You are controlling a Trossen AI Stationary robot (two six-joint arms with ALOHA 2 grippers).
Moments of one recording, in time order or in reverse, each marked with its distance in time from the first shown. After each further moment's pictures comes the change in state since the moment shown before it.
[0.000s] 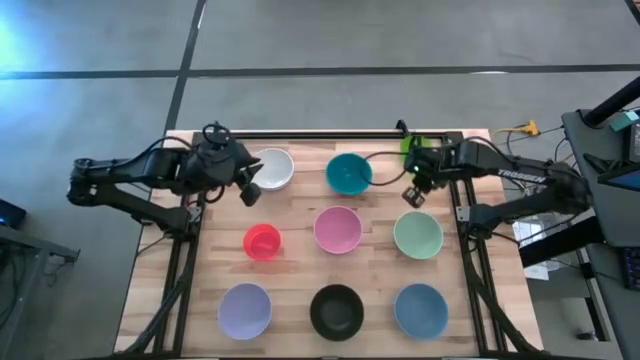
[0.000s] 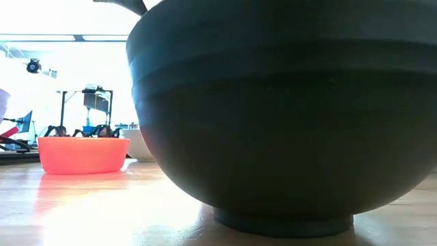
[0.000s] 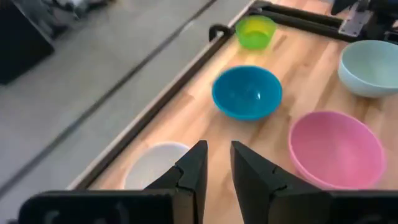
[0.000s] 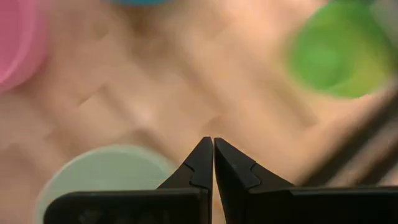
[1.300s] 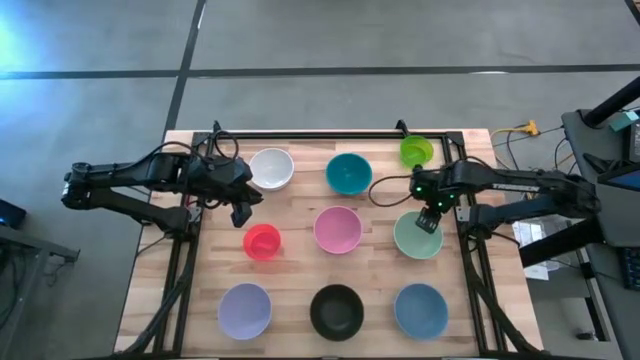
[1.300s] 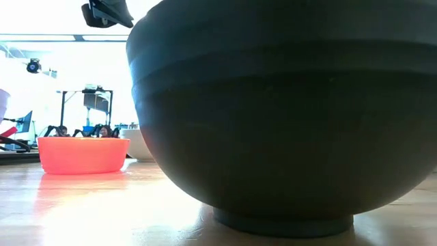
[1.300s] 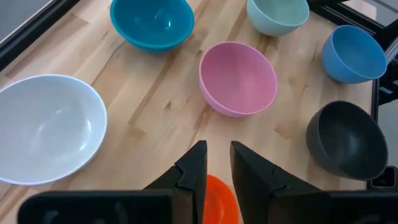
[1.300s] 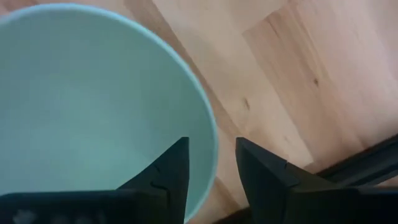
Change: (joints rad) left arm 0.047 -0.072 -0.148 0.028 0.471 -0.089; right arm -0.004 -0.032 -0.309 0.045 -0.193 -0.113
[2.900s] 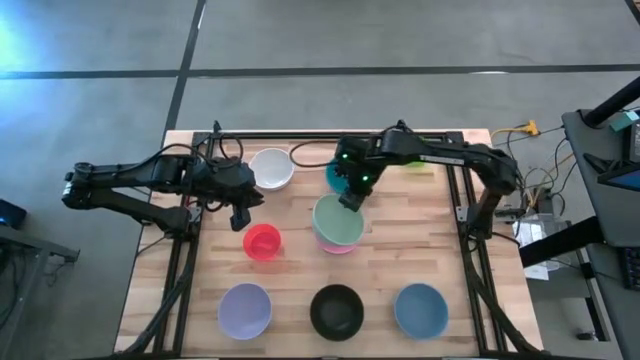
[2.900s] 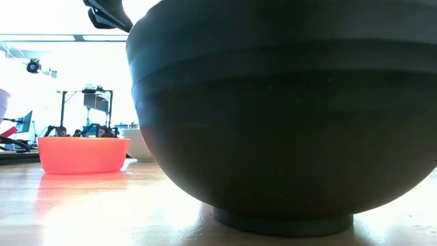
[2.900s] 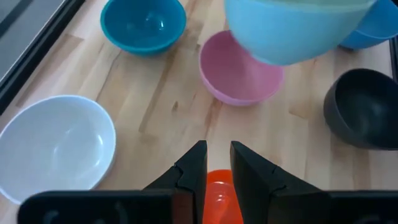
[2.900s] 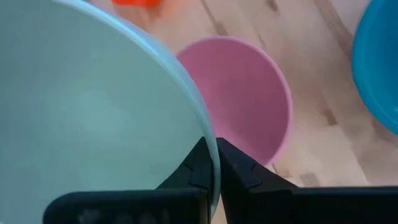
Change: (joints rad) left arm -0.001 0.000 -0.034 0.014 0.002 0.185; right arm 0.026 0.702 0.880 0.098 -0.407 0.039
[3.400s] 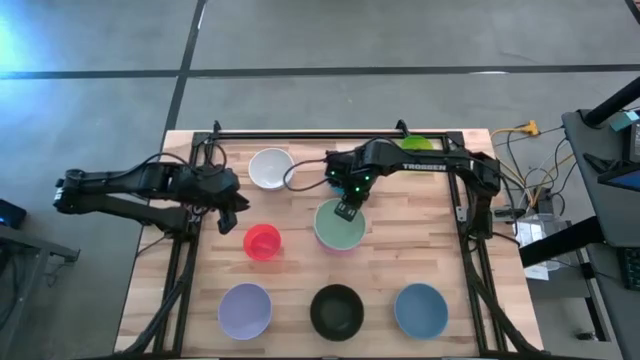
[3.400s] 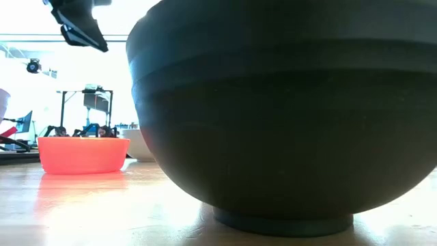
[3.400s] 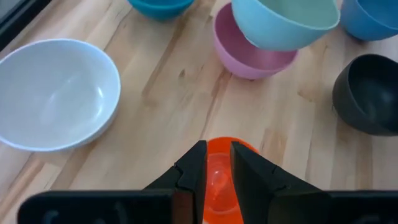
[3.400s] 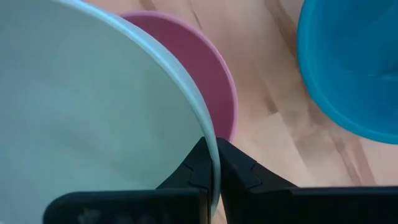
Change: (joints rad) left arm 0.000 -0.213 -0.223 0.002 0.004 -0.109; right arm 0.059 0.110 0.058 -0.105 0.270 -0.008
